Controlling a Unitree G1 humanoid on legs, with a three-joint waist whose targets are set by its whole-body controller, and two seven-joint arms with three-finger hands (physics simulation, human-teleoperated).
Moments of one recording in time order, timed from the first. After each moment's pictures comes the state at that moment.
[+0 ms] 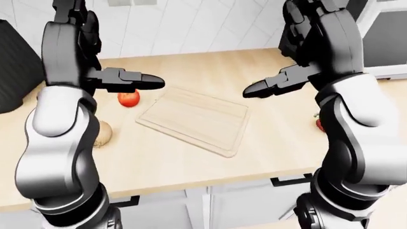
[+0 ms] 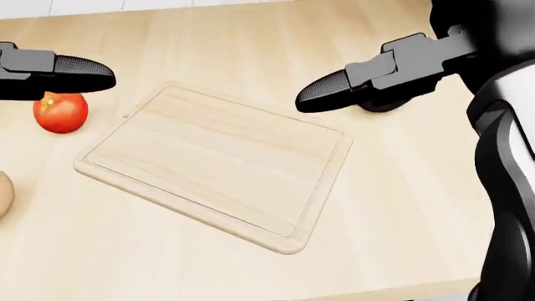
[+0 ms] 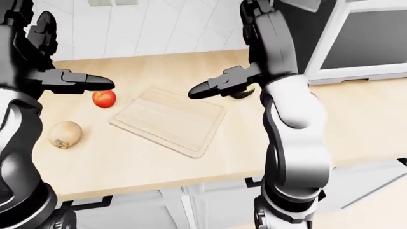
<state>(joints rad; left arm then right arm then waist) -0.72 0.36 0.21 -0.59 -0.05 0.91 0.00 -0.80 -0.23 -0.10 -0.64 -0.11 0.95 0.22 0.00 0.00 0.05</state>
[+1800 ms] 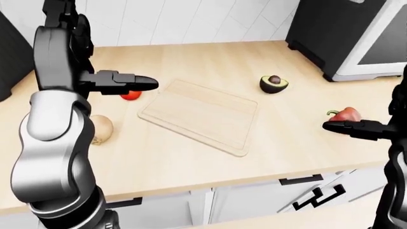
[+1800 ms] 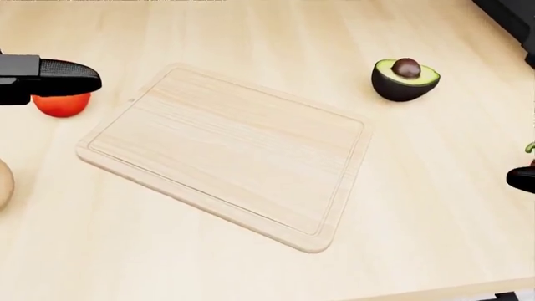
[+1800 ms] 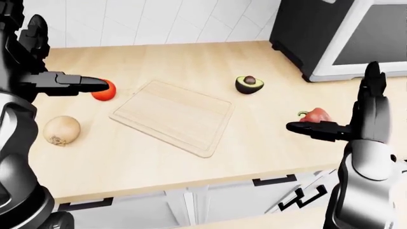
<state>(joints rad) -0.69 0.37 0.24 -0.60 -0.04 0.90 0.01 -0.27 -0.41 -0.51 -0.52 -0.20 0.77 0.11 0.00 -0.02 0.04</state>
